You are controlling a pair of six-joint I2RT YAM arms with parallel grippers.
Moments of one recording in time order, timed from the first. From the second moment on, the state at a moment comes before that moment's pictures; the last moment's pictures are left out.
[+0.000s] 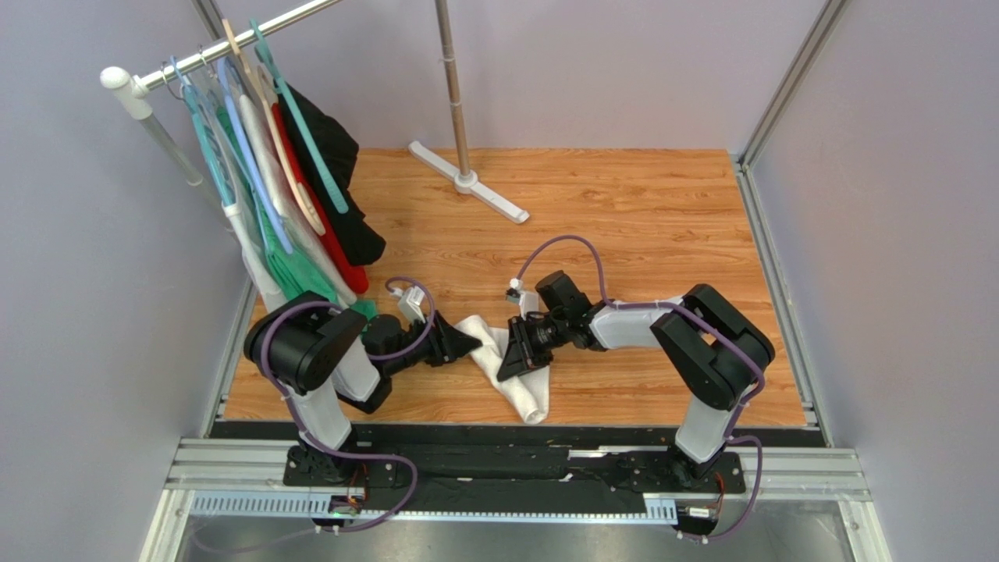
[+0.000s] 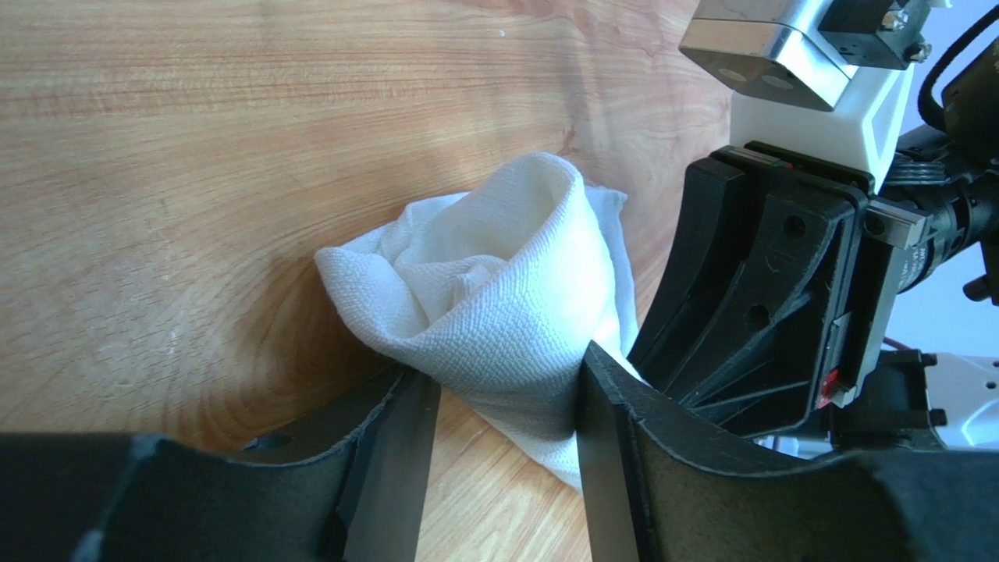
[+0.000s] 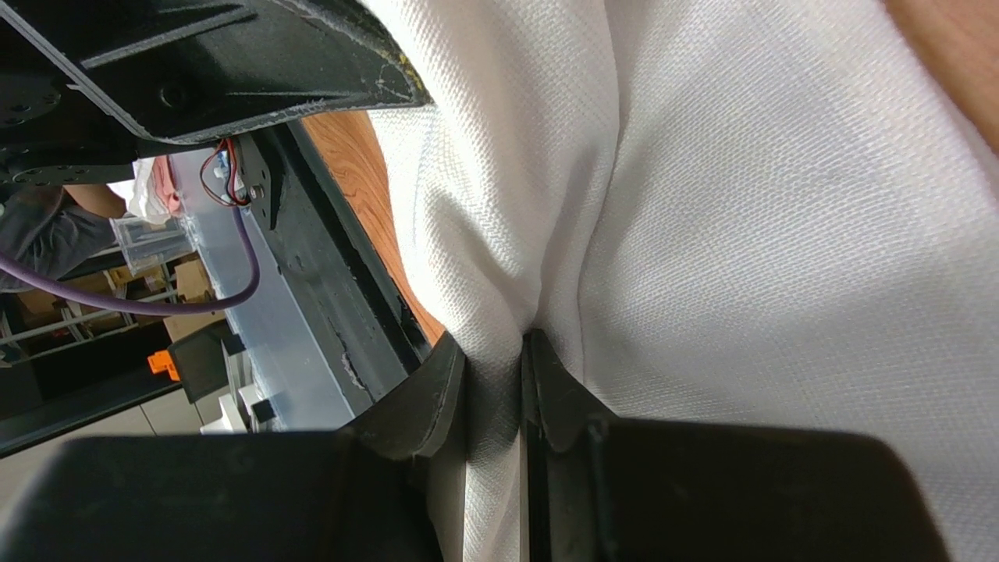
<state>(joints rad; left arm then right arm) -0.45 1.76 0.13 1.31 0.46 -0.86 0.71 1.76 0.78 0.08 -0.74 0.55</state>
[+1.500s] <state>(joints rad) -0.55 1.49 0.39 0.46 0.33 -0.76 1.18 1.58 1.01 -0.40 0.15 0.34</state>
